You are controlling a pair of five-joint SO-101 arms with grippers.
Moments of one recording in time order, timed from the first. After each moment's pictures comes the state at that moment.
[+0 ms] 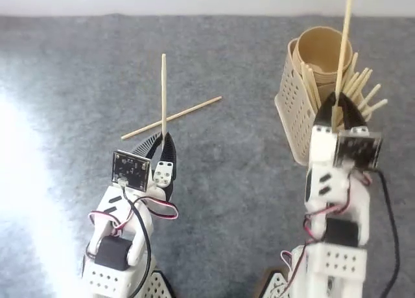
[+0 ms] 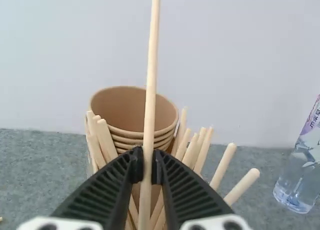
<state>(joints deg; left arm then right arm) 8.9 -103.7 93.5 38.8 6.4 5.4 -80.6 78.9 10.6 9.0</state>
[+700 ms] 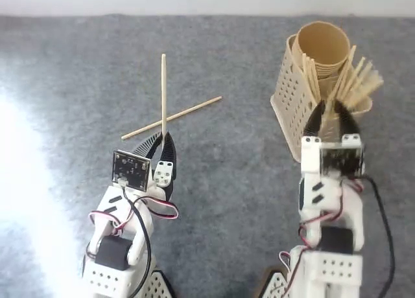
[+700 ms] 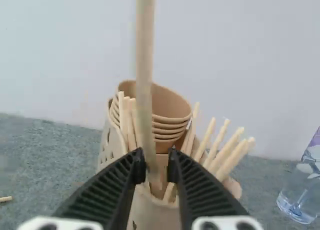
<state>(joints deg) 8.9 -103.7 93.5 38.8 6.4 2.4 -82.9 78.5 15.4 12.6</state>
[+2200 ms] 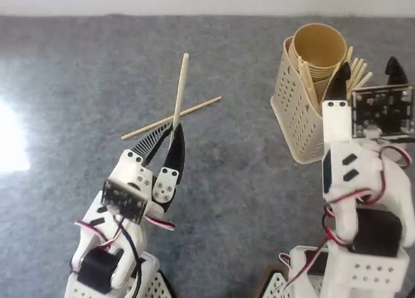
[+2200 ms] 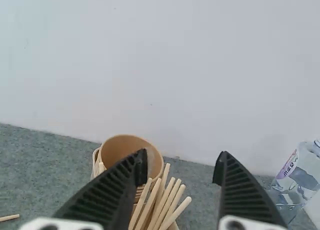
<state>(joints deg) 17.8 -103.7 76.7 41.5 -1.9 2.4 -61.4 25.8 49.4 15.9</state>
